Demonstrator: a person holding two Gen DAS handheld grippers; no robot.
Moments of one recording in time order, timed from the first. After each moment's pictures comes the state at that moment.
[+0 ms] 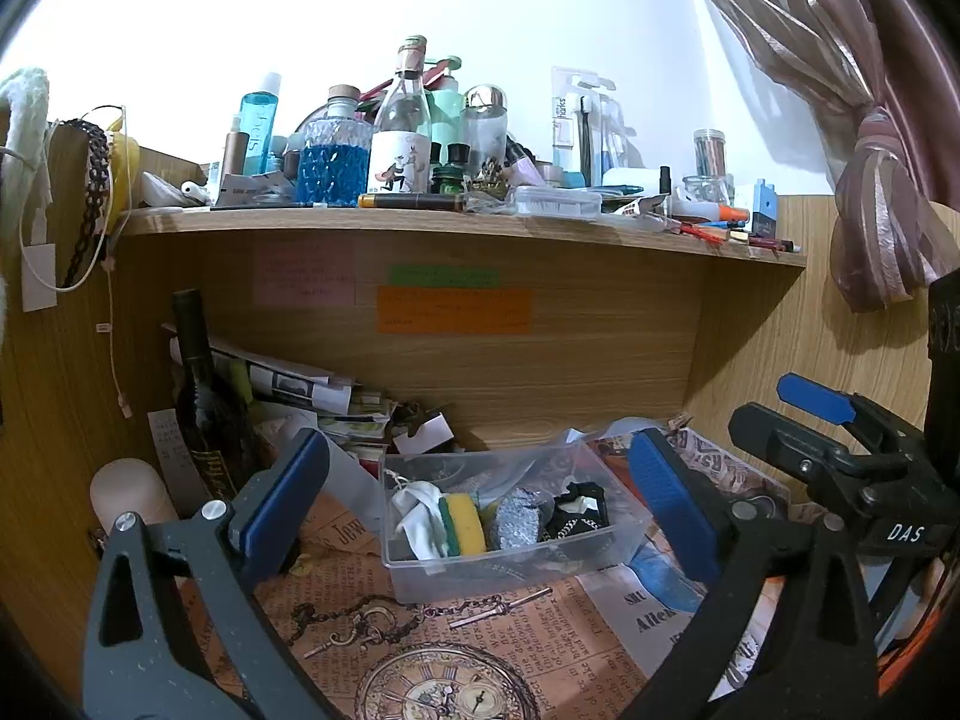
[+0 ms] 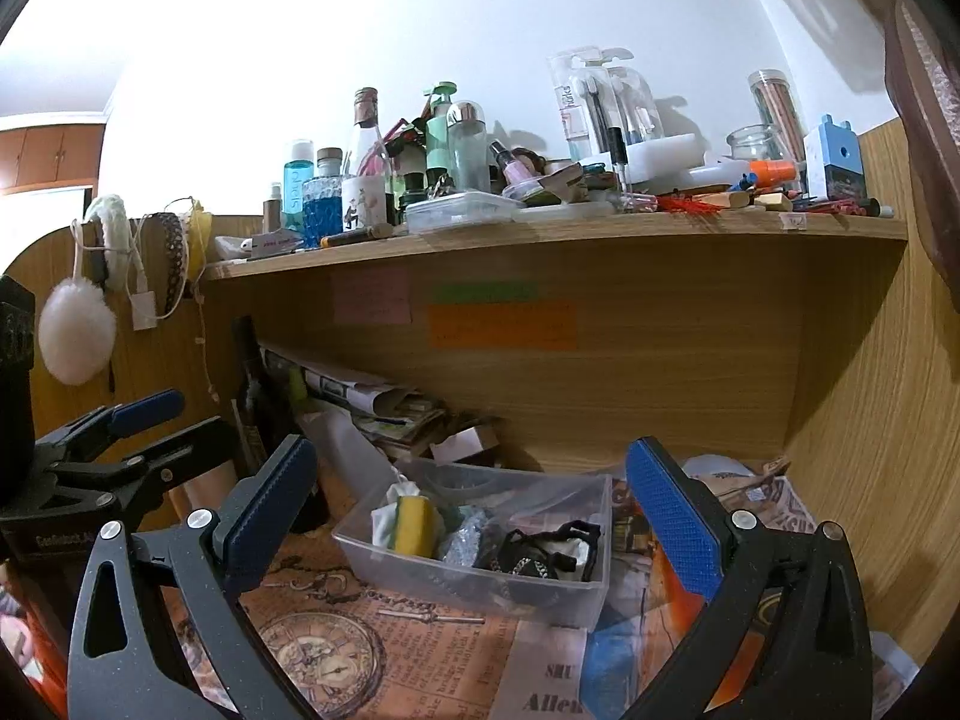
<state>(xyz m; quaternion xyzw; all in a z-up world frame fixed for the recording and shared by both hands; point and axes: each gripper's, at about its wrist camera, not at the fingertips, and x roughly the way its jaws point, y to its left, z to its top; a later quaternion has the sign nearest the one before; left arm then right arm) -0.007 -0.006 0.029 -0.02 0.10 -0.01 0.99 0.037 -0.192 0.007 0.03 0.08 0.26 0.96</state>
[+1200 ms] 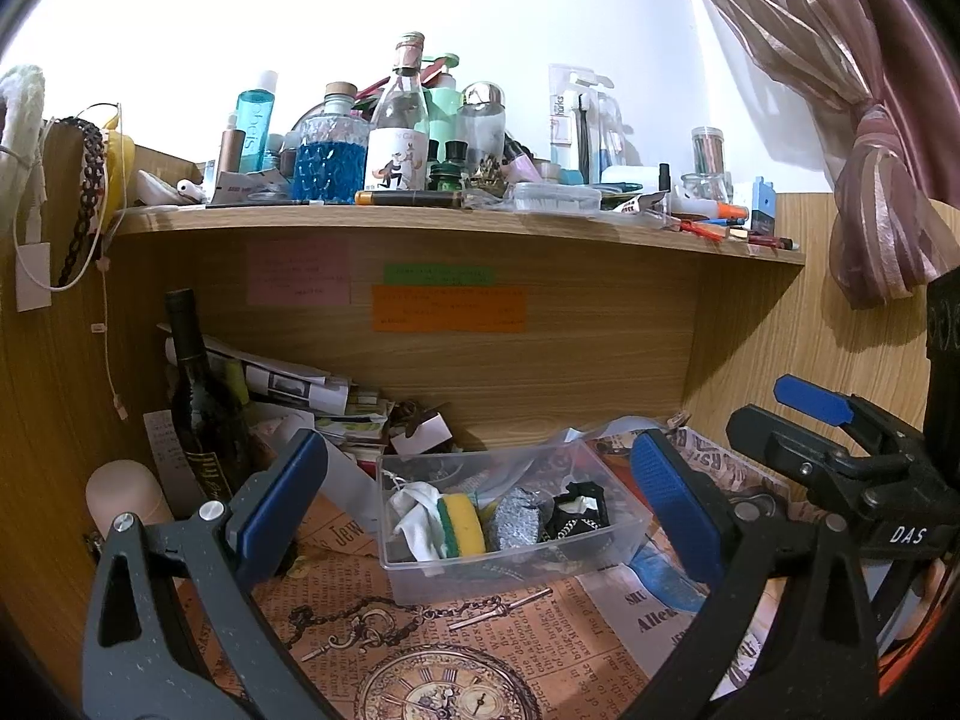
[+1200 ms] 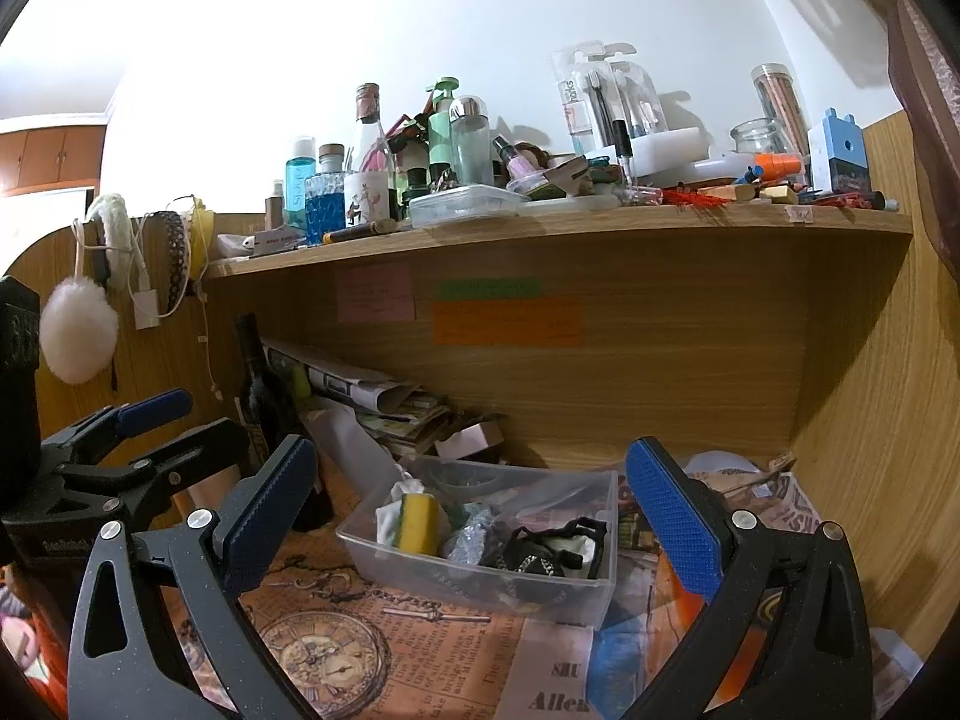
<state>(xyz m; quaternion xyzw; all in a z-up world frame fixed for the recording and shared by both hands) -0.003 -0.008 0.027 -0.02 0.11 -0.01 0.99 0.039 -0.189 0.006 0.03 0.09 0.26 0.96</state>
